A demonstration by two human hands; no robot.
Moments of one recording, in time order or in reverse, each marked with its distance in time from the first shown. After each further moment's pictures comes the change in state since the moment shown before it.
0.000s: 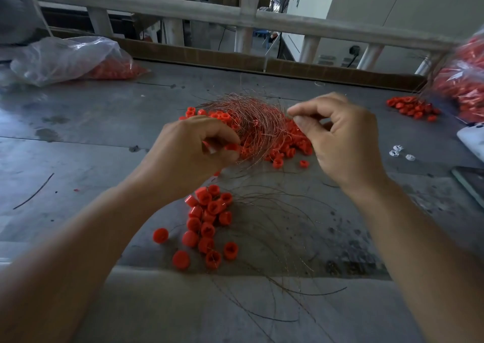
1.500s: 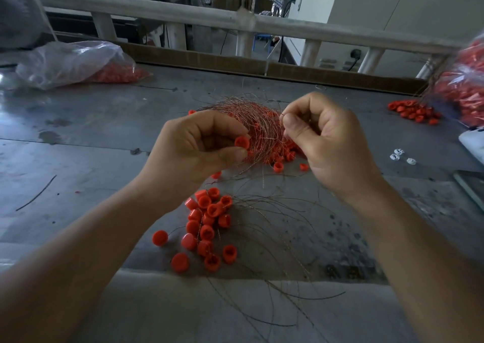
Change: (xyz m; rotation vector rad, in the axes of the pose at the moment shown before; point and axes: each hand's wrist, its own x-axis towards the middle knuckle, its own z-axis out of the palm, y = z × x) left_hand -0.006 0.010 0.007 -0.659 0.017 -0.014; right_hand -0.006 -0.018 -0.003 0.339 -0.181 0.101
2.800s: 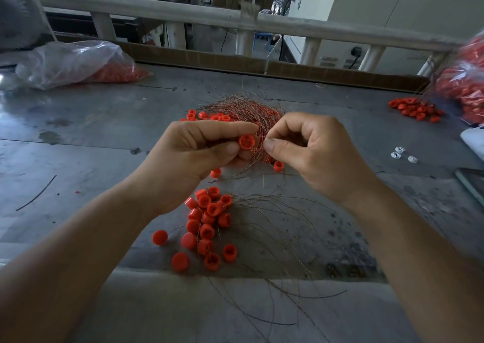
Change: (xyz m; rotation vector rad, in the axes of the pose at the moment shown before) left_hand -0.002 0.003 -0.006 -0.227 -0.140 -0.138; right_hand -0.003 -0.007 0.002 -0.038 -0.188 0.074
